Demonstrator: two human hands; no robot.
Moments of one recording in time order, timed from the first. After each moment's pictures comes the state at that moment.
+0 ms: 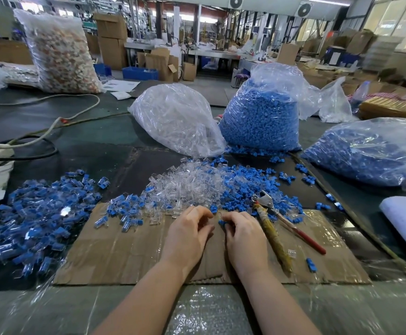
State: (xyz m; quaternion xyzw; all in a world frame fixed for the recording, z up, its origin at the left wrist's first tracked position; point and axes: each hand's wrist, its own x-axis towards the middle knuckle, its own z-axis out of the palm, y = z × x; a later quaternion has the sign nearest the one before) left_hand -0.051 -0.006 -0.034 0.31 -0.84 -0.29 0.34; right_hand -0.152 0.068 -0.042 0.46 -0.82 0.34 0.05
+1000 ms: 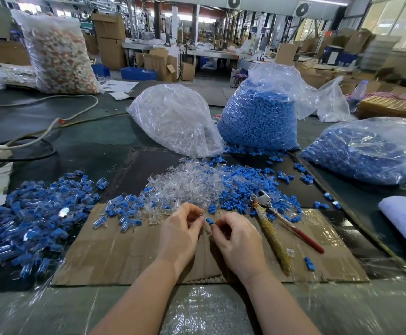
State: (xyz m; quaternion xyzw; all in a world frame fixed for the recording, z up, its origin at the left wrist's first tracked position) left_hand -0.047 -0.011 -0.036 0.36 -0.75 -0.42 0.36; right_hand -0.149 0.072 -0.041 0.52 -0.76 0.39 0.04
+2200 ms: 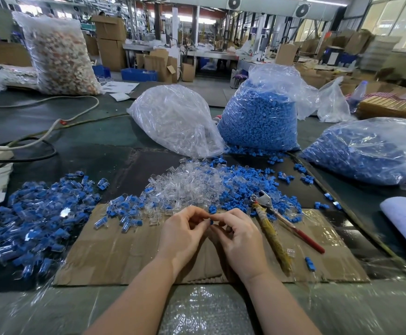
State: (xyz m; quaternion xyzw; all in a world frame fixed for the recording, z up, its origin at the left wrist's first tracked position) left_hand -0.046 -0.013 -0.036 0.34 -0.75 -0.45 0.33; right_hand -0.147 0.076 -0.035 0.53 -0.72 0.44 0.01
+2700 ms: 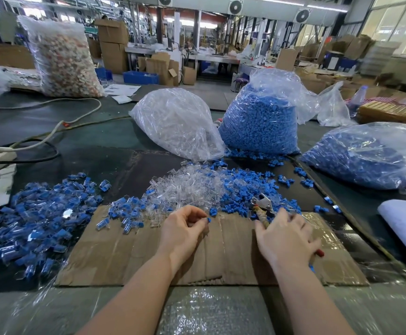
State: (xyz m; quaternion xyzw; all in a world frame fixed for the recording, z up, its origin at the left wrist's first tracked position) left_hand -0.047 -0.016 -0.029 0.35 -0.69 -0.54 0.34; right_hand -0.187 0.095 -0.007 0.22 -0.97 0.10 0.00
